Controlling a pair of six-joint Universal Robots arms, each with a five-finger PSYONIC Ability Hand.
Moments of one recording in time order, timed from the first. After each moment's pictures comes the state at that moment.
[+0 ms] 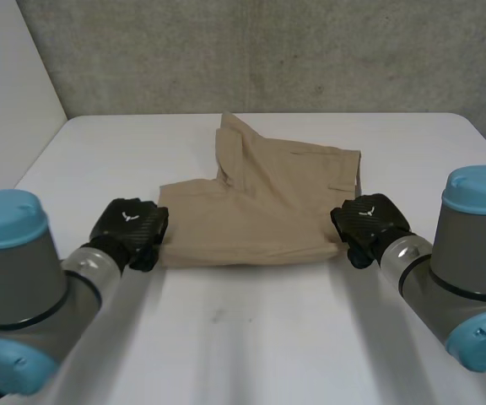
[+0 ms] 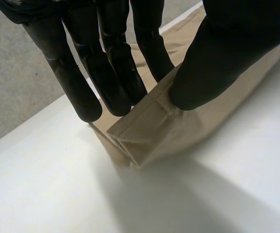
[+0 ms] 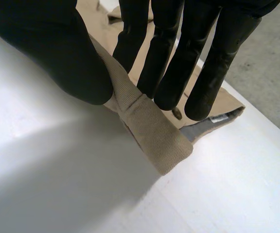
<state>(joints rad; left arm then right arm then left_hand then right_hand) 4.32 -1.85 -1.80 3.33 -1.50 3.47 1.98 -1.15 1.60 -0.06 1.48 2.68 1.14 1.19 1.19 1.19 0.97 0.98 1.18 1.20 1.19 0.99</state>
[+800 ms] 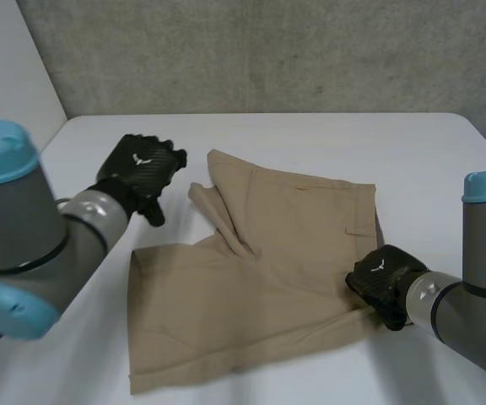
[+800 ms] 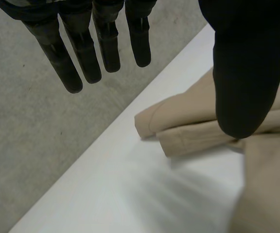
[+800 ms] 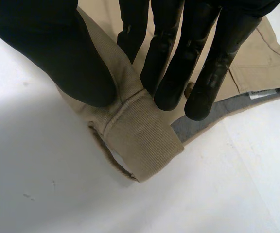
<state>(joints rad) 4.27 -1.90 -1.52 3.26 -1.47 3.60 1.94 -1.22 1.67 0.29 1.46 2.36 0.41 0.41 0.42 0.41 0.23 0.98 1.18 1.20 1.19 0.99</state>
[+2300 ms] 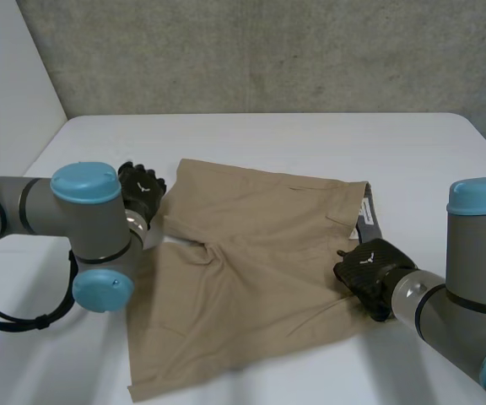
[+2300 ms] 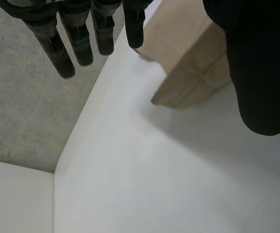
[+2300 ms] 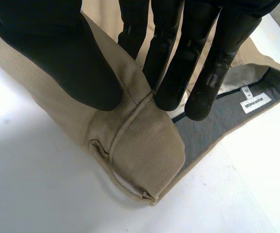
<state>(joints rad) 4.27 -2.33 -1.27 3.36 -1.78 3.93 1.99 -1.21 1.68 0.19 1.47 2.48 0.23 0.29 0.30 0.29 0.12 0.98 1.18 1.20 1.19 0.99</state>
